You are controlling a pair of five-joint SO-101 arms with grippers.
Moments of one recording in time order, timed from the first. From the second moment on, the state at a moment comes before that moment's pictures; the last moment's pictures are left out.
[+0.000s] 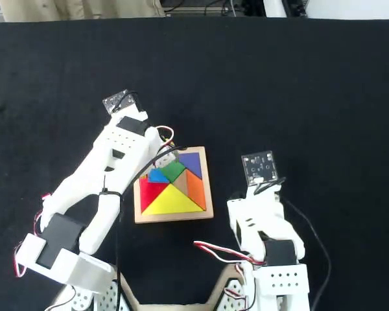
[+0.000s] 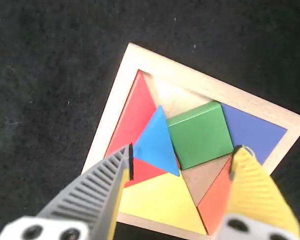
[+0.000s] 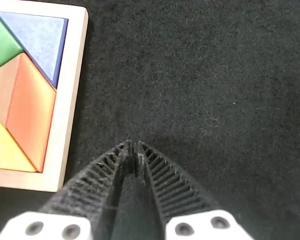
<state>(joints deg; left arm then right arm) 16.1 1.1 23.8 66.4 47.7 -2.9 -97.5 97.1 60.4 6.4</state>
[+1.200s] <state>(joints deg) 27.4 12.5 18.2 79.1 -32.1 -2.9 -97.5 97.1 60.4 6.4</state>
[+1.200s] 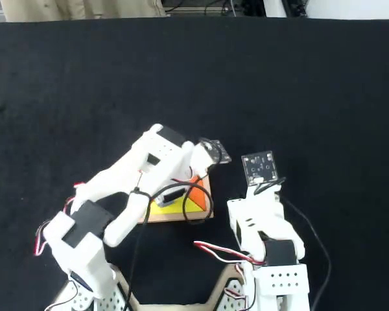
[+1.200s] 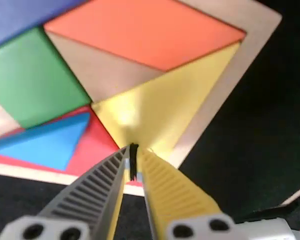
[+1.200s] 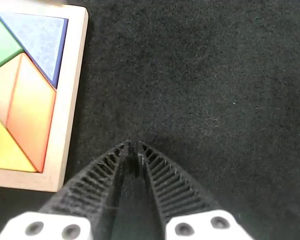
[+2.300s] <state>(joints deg) 22.0 17.2 3.3 84.5 -37.8 -2.9 -97.5 97.1 60.4 6.4</state>
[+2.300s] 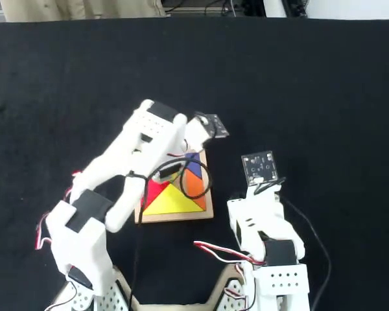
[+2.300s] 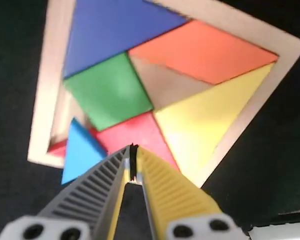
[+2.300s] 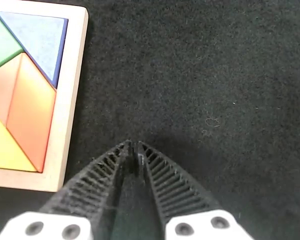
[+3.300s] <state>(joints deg) 11.6 20.7 3.0 76.7 -40.1 -2.2 -97.5 97.1 60.4 6.4</state>
